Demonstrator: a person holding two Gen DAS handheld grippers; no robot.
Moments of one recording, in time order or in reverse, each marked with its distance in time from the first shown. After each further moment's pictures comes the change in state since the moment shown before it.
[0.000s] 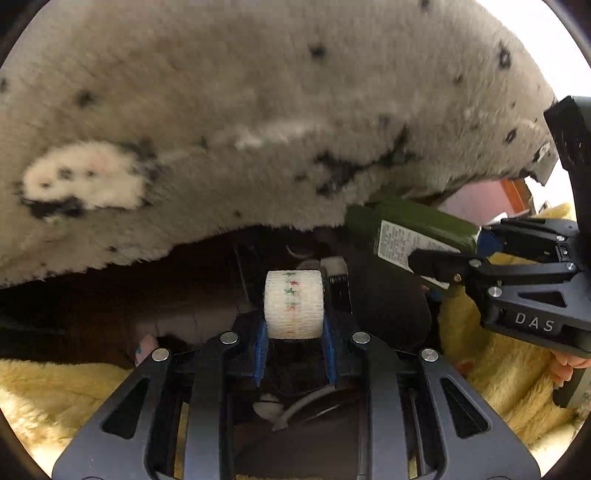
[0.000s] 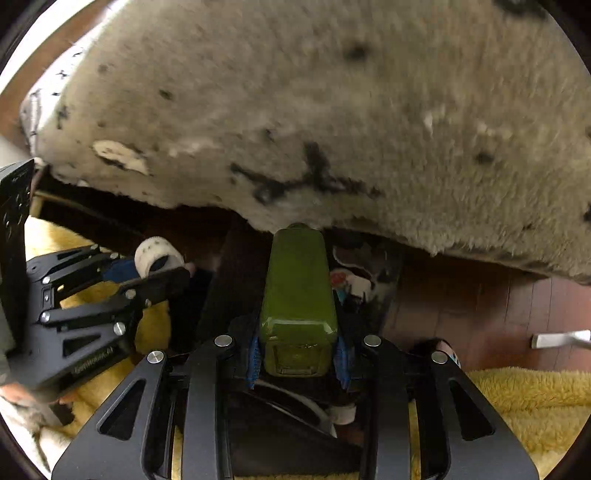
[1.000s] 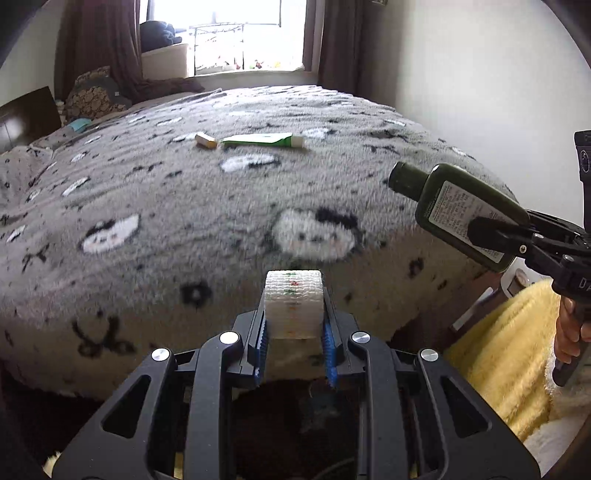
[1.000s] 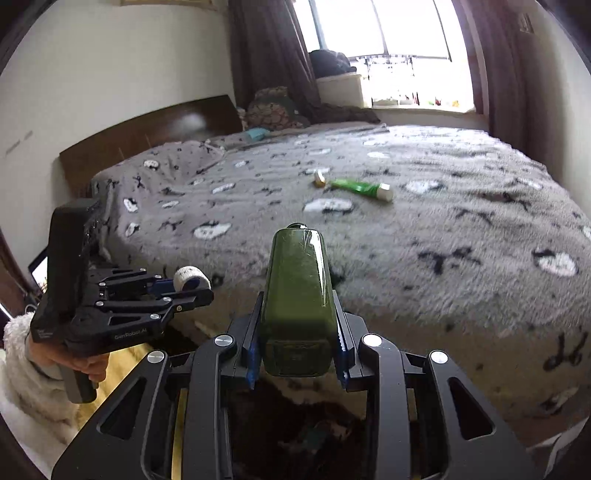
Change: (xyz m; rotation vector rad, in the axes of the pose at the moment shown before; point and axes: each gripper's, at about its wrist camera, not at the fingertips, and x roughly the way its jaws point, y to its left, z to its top) left arm -0.184 -0.026 0.056 0.102 -0.455 0.050; right arm -0.214 0.012 0.038 -0.178 -0.617 0.071
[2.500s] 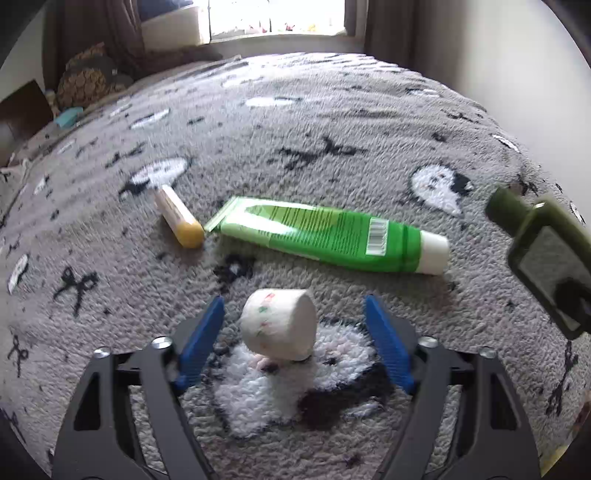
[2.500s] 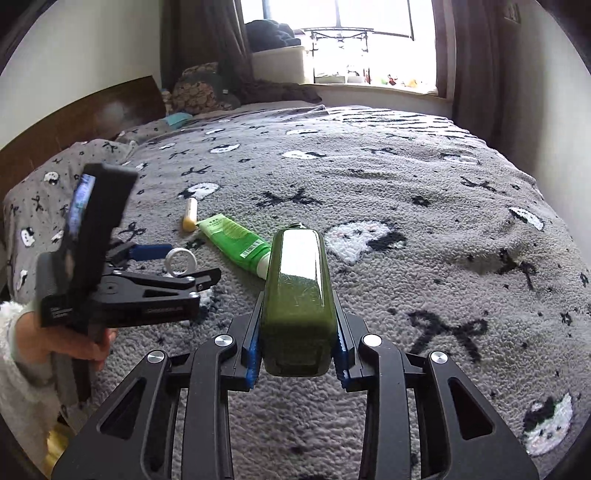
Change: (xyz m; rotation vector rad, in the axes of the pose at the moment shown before) left arm 0.263 0.070 0.220 -0.054 0.158 0.118; right arm 0.170 -0.142 0.157 0.033 0.079 -0.231
